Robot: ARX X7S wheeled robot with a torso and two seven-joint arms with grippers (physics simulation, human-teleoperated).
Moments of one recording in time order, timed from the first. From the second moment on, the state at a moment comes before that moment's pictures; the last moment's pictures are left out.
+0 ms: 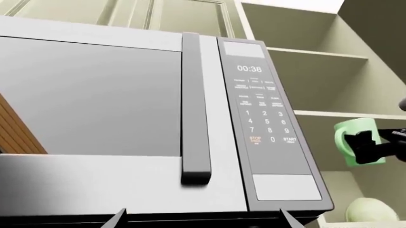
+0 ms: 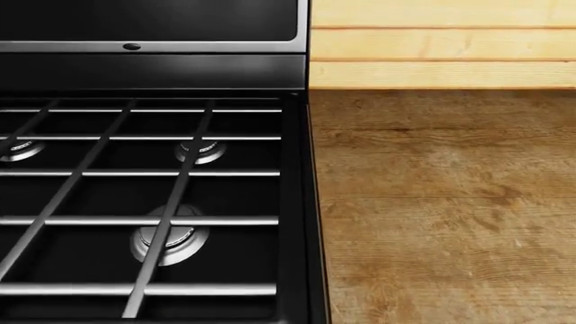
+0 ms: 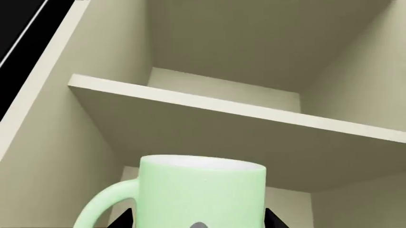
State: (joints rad) left arm -0.96 -0.71 -0.43 1.01 -1.31 -0.78 -0.56; right arm 2.33 0.14 -0.20 1.31 0.03 0.17 -0.11
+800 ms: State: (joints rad) left arm -0.88 -0.71 -0.43 1.02 -1.29 -0.73 -0.54; right arm 2.33 0.16 -0.04 1.25 -0.02 0.22 -0.26
